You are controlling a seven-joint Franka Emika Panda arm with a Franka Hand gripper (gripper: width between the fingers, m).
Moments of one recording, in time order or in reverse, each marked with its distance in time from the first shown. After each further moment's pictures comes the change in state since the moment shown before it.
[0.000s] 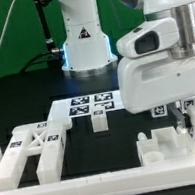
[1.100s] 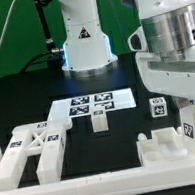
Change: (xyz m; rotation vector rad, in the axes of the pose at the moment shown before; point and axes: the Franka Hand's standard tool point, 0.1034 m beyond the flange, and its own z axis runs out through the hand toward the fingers) arm -0.003 -0.004 0.002 0.039 -0.034 1.041
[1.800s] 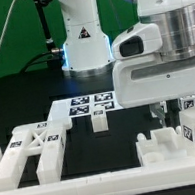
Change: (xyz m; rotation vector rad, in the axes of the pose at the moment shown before) arm 0.006 0.004 -0.005 -0.069 -0.047 -0.911
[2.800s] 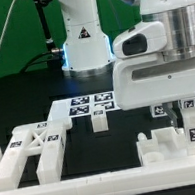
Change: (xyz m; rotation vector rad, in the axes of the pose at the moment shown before) arm 0.006 0.001 0.000 -0.029 0.035 0.074
